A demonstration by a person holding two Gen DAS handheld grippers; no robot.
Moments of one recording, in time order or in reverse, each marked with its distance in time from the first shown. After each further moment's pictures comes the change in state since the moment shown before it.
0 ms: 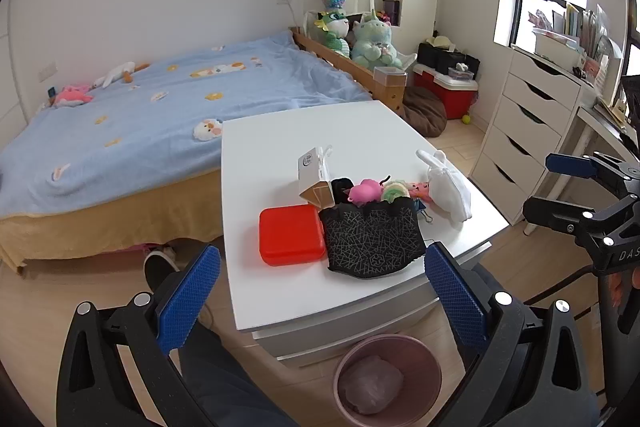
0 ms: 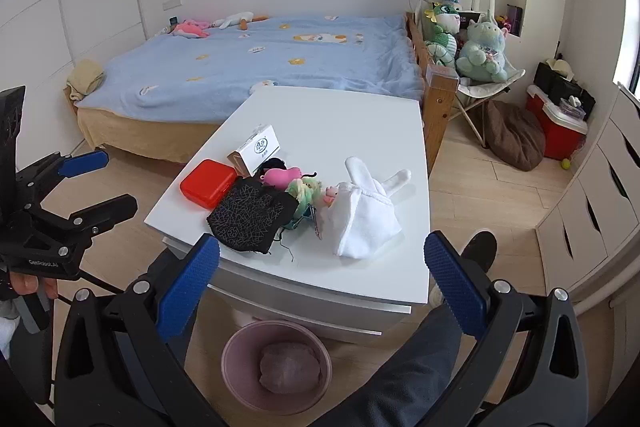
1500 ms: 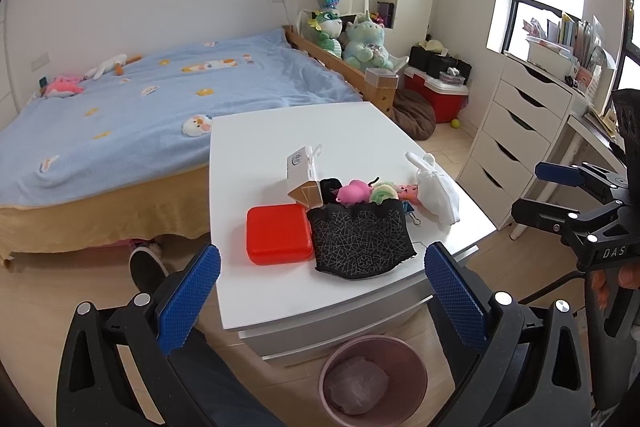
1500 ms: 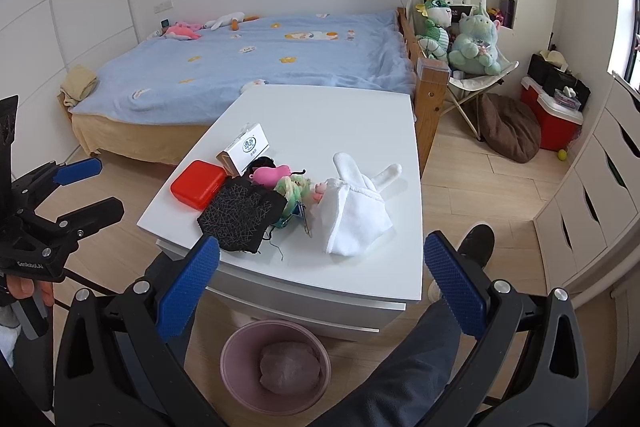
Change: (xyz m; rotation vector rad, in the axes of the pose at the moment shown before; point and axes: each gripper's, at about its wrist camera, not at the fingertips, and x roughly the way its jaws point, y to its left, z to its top) left arm 0.000 0.004 0.000 -0.023 0.007 -0.047; right arm 0.000 -0.008 -0.001 0.025 0.010 -0.007
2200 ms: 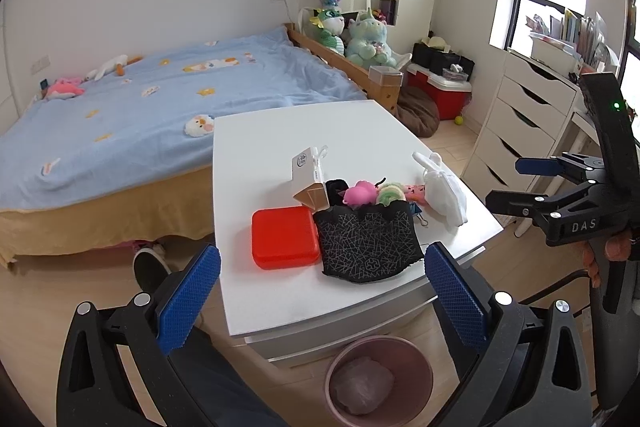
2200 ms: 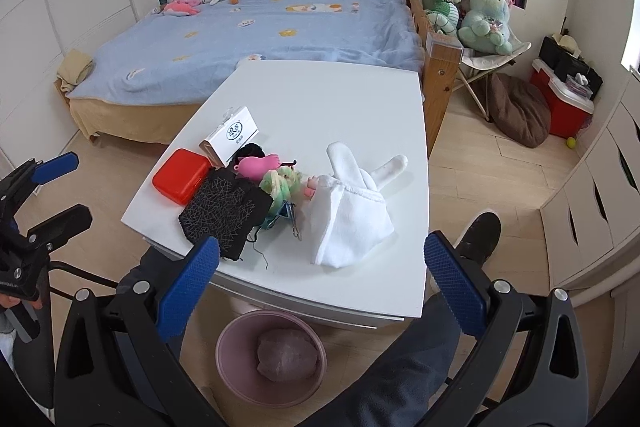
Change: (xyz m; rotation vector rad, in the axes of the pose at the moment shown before) left arm 0.004 0.004 0.006 0.001 0.013 0.010; right arm 0.048 -0.014 0.024 -0.006 0.134 0.016
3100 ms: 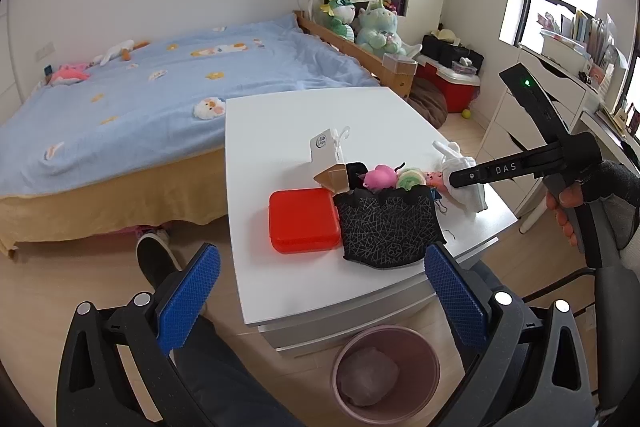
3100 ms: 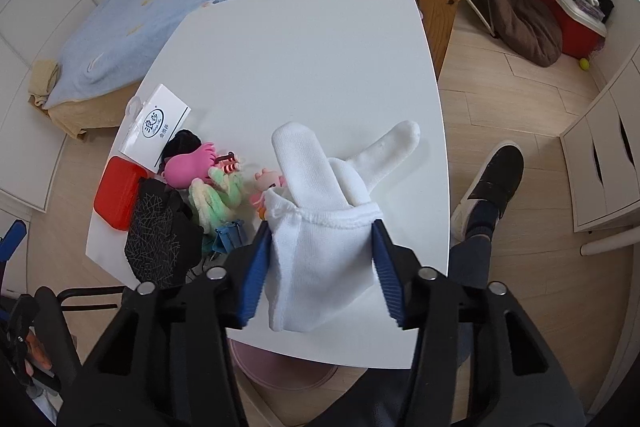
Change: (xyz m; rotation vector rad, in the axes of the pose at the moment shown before) left arm 0.012 0.017 -0.010 -0.021 0.040 0.012; right arm 0.089 -0.036 0.029 0.159 0.262 0.038
